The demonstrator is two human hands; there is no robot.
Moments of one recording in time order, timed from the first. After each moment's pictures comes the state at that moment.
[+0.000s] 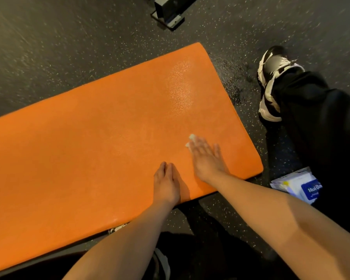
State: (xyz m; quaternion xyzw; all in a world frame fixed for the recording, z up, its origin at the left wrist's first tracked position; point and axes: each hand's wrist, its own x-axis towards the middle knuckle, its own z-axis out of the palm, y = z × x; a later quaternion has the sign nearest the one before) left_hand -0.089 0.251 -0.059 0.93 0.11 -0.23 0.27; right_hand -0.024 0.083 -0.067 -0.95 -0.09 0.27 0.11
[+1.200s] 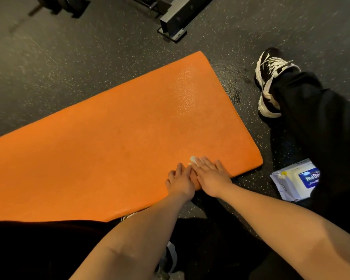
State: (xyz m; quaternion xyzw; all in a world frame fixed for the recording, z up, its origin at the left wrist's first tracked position) left_hand -0.101 0.212 -0.014 0.91 0.09 -0.38 0.15; right_hand -0.089 0.072 -0.050 -0.92 -0.13 0.34 0.15
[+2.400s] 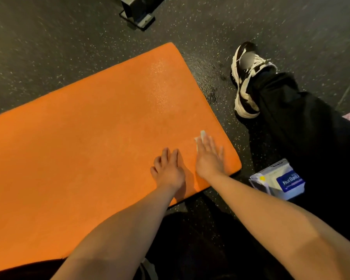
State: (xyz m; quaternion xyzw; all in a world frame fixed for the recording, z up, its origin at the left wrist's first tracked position) left_hand -0.031 0.170 -0.049 0.93 0.08 -0.33 0.16; right_hand -0.024 0.026 -0.068 -0.95 0.12 0.23 0.20
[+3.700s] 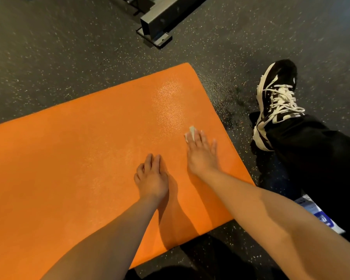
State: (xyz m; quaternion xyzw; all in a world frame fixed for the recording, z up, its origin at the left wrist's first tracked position) left_hand 0.040 0.248 -0.071 0.95 0.11 -0.21 0.19; right_hand 0.094 0.072 -0.087 -0.97 0.02 0.20 0.11
